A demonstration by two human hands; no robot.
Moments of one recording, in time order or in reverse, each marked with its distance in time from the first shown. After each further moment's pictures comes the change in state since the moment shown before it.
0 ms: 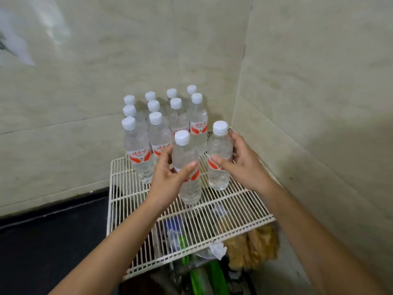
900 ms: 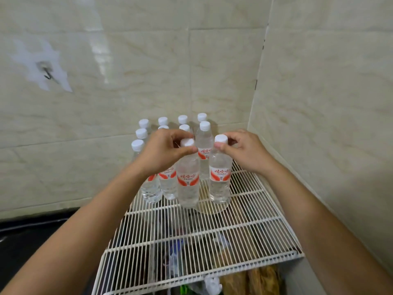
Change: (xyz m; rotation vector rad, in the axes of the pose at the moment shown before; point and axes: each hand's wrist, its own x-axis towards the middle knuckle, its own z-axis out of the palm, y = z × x) left_hand 0.074 0.099 -0.011 0.693 0.019 0.293; right_hand 0.095 -0.050 -0.049 -0.455 -0.095 -0.210
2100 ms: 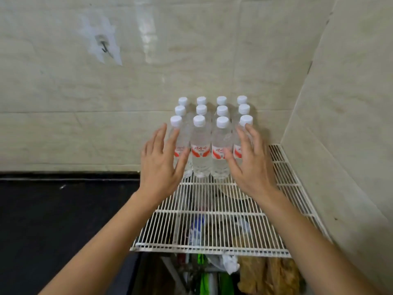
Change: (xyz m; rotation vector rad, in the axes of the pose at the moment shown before) left_hand -0.110 -0.064 0.012 0.576 0.351 -0.108; right_hand -0.049 -0.019 0.090 -0.215 0.258 -0.196
